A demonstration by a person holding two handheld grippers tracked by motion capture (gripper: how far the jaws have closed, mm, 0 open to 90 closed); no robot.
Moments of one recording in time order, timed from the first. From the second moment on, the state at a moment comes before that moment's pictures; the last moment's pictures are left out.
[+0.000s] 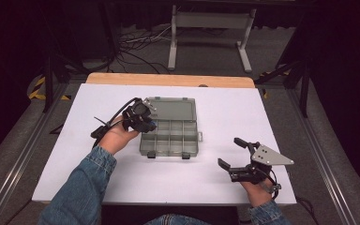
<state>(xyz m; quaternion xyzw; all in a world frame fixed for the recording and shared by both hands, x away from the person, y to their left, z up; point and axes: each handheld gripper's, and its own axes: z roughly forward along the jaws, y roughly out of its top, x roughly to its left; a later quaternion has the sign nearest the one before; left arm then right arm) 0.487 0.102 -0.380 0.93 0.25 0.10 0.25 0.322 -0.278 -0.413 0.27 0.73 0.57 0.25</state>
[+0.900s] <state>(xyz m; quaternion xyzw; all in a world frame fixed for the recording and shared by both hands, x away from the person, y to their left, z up) 0.503 0.102 -0.399 0.94 0.26 0.08 0.22 0.323 -0.277 -0.414 0.26 0.73 0.57 0.25</state>
